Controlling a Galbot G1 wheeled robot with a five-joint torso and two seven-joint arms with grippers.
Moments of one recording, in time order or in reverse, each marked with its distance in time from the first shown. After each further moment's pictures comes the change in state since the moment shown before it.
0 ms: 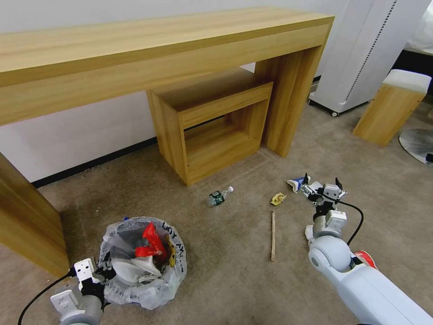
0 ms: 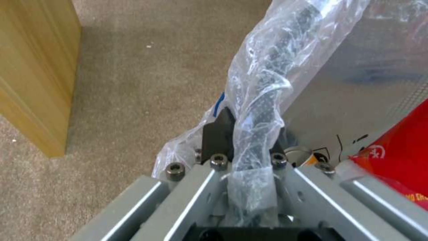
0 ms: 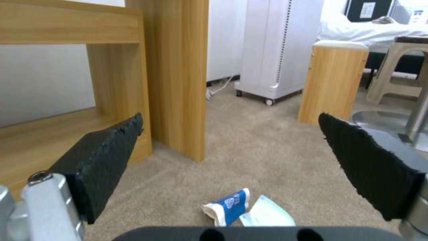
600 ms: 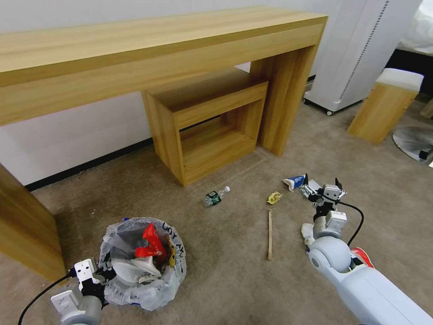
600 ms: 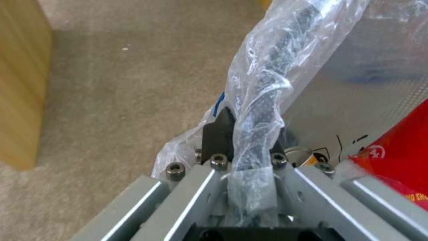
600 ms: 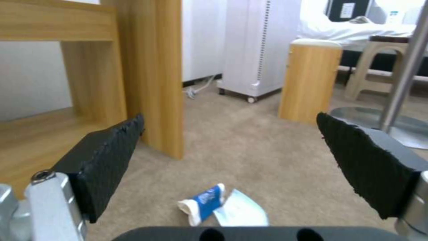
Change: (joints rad) left arm 0.001 0.000 0.000 0.000 0.002 0.000 -0.003; right arm -0.006 0.000 0.001 -0.002 -0.004 0.003 -0.004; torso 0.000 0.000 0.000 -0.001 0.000
